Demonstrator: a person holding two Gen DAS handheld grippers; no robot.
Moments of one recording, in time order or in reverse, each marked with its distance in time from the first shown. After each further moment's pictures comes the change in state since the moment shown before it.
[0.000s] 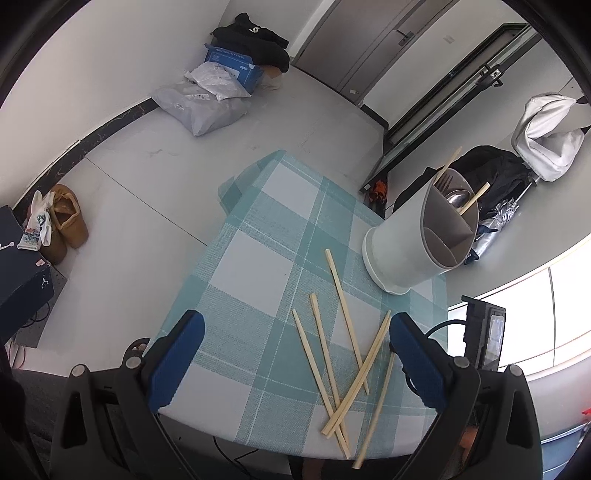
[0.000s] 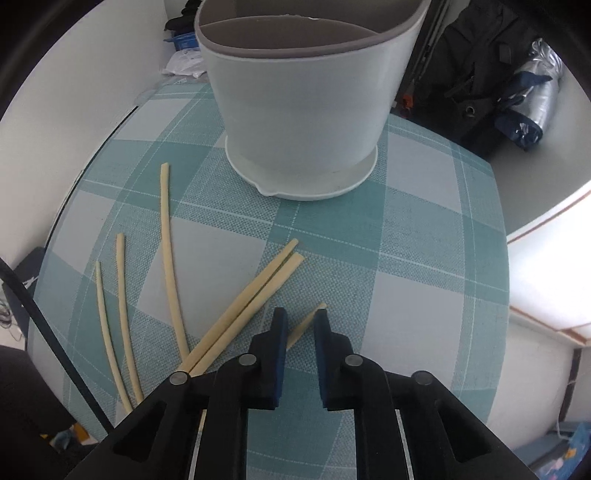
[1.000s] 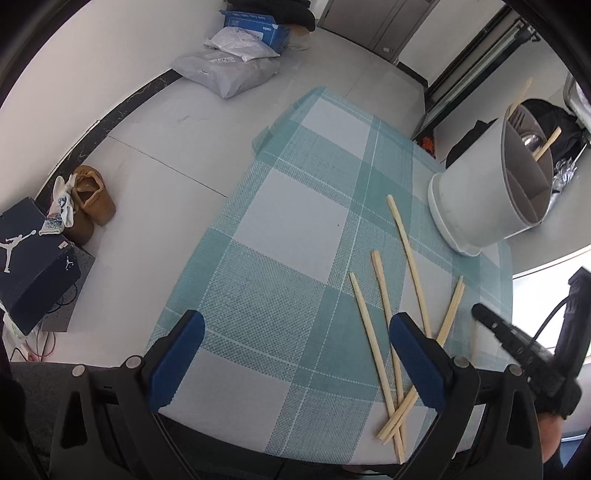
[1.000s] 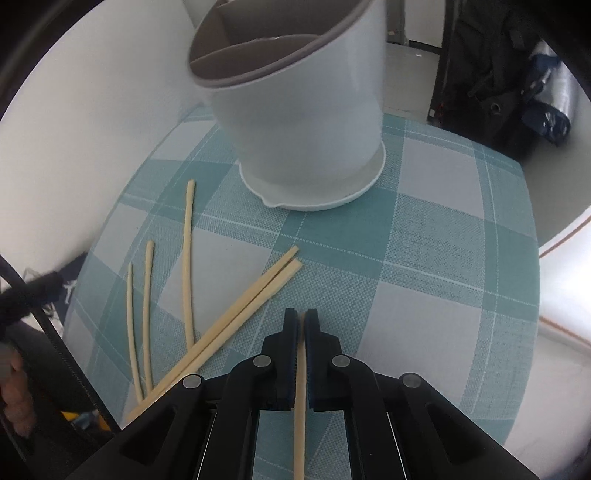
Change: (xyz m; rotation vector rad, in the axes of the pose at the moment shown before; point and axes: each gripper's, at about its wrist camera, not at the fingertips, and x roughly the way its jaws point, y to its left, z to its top) left arm 0.061 0.006 -0.015 0.040 0.158 0.217; right arm -0.009 -0.025 -0.010 0.050 -0.092 0.257
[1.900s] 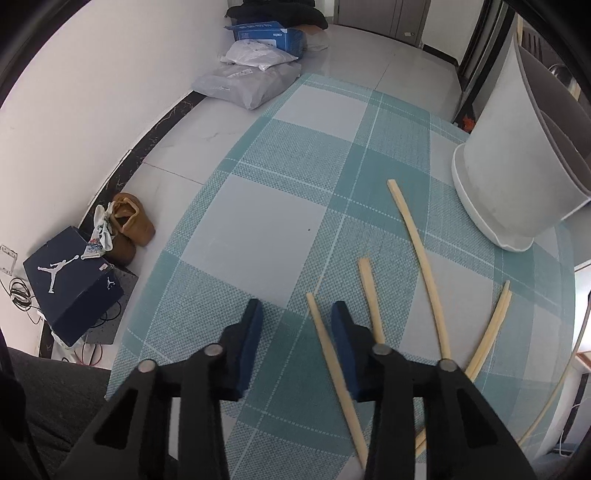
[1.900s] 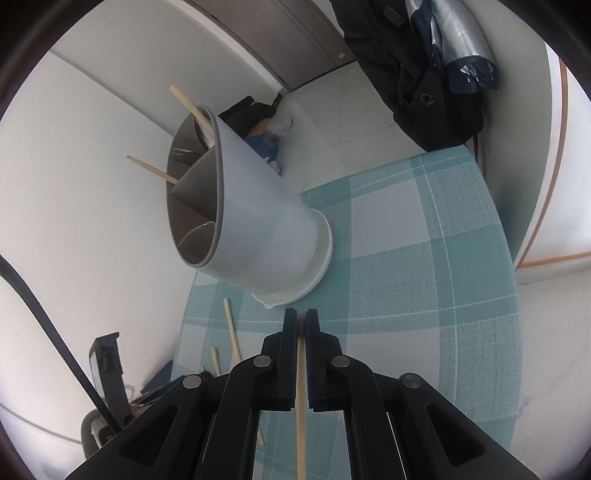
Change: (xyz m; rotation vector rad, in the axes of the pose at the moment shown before) left arm 0.026 -0.051 0.006 0.056 -0.038 0.284; right arm -0.065 -0.085 0.007 0.302 -0.212 0.279
